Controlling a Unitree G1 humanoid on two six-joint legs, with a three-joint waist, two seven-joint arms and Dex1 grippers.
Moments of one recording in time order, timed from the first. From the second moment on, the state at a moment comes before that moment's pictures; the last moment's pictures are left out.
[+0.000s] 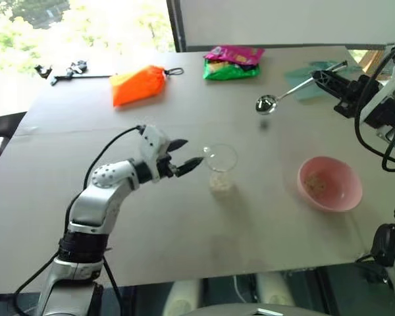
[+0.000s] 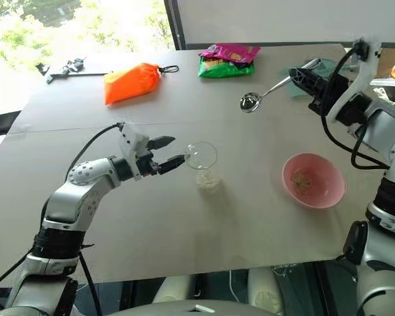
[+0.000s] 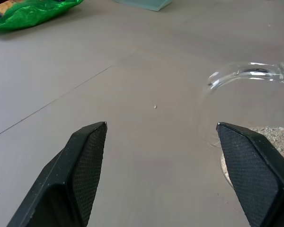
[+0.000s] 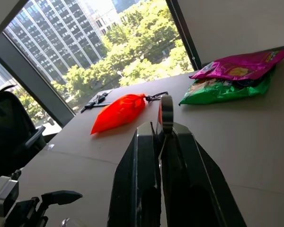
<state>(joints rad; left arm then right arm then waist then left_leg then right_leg) -0.37 0.58 -0.02 -0.07 -0.40 0.38 -0.82 -0.74 -0.61 -0.44 -0.12 1.11 1.07 0.27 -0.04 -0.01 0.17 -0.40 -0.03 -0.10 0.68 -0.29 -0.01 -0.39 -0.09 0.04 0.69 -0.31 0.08</state>
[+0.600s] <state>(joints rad) -0.52 0.47 -0.08 0.15 -0.33 0.25 -0.94 -0.68 -0.62 -0.45 -0.18 1.18 1.08 0.19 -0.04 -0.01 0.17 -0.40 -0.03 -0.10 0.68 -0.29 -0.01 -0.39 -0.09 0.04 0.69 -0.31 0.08</state>
